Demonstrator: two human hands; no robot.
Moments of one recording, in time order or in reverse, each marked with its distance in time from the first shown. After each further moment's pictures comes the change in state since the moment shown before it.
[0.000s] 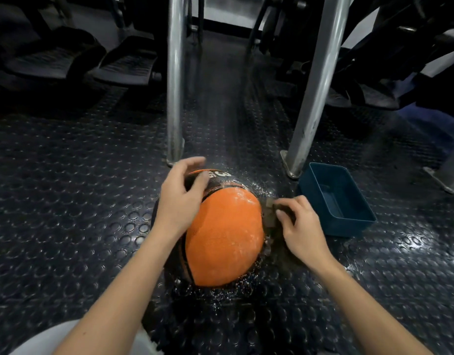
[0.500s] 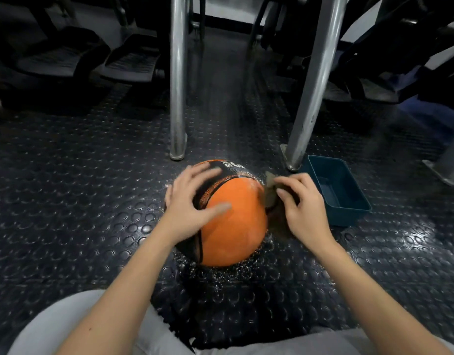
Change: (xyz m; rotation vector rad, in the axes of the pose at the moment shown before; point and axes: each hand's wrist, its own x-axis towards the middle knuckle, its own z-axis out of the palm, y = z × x) left_hand -0.035 -0.011 -0.012 0.244 -0.290 0.069; right_hand -0.004 -0.014 -0.015 0.030 0.149 -0.178
